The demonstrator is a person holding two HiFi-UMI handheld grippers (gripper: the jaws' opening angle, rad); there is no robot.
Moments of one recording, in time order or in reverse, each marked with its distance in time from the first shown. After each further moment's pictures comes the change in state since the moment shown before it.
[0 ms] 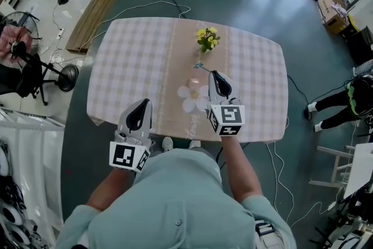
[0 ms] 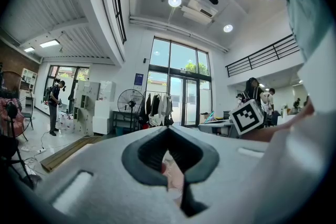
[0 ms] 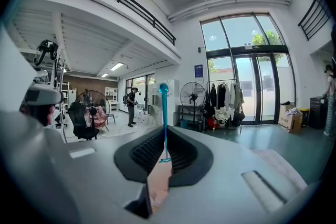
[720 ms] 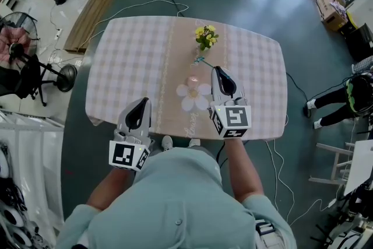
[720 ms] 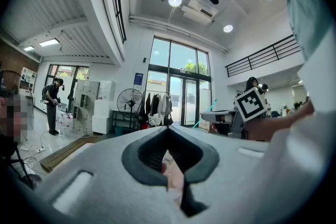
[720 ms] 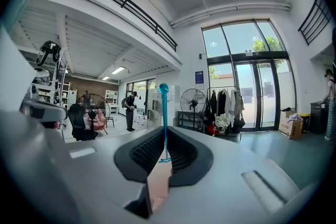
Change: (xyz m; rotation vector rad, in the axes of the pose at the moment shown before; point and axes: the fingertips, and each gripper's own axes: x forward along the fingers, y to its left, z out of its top) left arm 0.001 -0.001 -0.003 -0.003 0.002 -0.007; right arm -0.017 0.000 0.039 -0.026 -0.066 -0.001
